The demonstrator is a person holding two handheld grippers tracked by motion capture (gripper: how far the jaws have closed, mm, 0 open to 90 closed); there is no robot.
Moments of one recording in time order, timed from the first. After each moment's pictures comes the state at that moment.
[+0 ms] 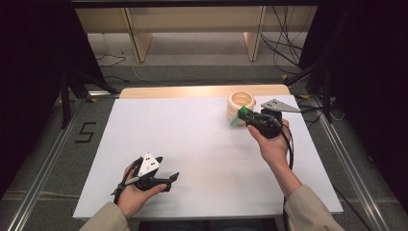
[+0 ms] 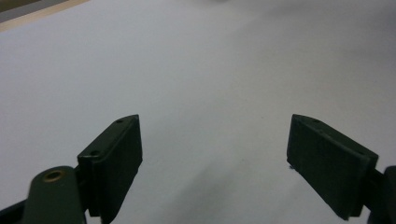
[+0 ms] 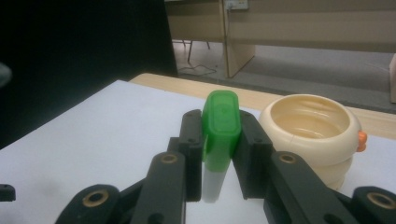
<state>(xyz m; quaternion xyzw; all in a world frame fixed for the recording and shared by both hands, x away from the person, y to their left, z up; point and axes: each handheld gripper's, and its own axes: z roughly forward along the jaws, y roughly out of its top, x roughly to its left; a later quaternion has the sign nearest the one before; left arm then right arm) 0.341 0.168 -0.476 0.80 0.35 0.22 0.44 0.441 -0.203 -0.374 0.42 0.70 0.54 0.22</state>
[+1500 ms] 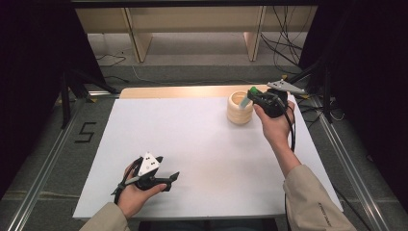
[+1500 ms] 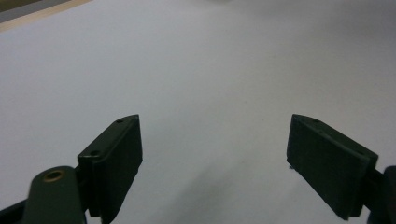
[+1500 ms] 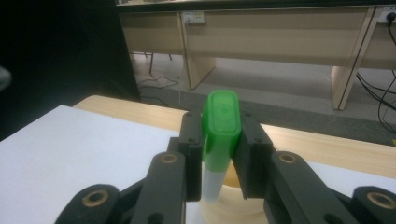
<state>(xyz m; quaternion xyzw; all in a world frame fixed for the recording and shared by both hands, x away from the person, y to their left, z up) 0.341 0.167 -0.475 0.80 0.35 0.21 0.44 0.490 -0.219 -0.353 0.46 0.67 0.51 0.28</state>
